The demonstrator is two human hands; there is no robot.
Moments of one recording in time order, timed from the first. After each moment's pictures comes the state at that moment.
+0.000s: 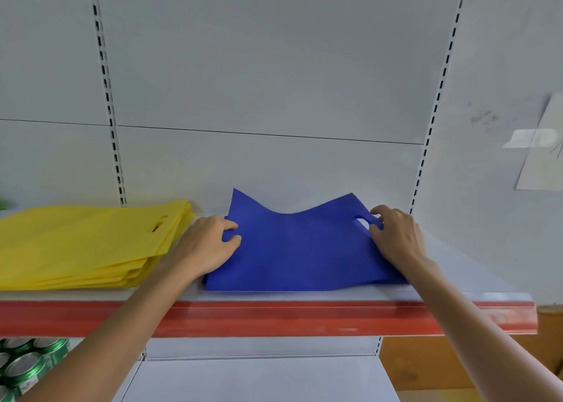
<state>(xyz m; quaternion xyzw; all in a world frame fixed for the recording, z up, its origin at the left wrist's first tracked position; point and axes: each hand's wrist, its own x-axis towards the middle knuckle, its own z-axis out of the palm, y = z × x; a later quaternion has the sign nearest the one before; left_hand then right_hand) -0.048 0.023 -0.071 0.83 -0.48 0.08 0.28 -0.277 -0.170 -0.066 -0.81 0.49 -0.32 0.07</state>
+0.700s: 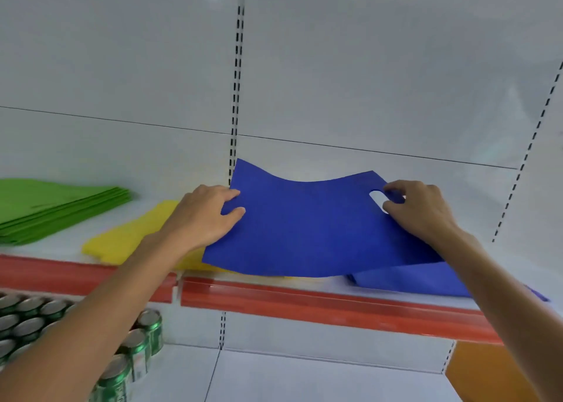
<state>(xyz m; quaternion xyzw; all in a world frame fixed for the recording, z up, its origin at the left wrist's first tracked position) 0.064 0.175 -0.025 0.82 -0.48 0.16 0.26 -0.163 -0.034 0.009 -0.84 0.42 -0.34 0.06</state>
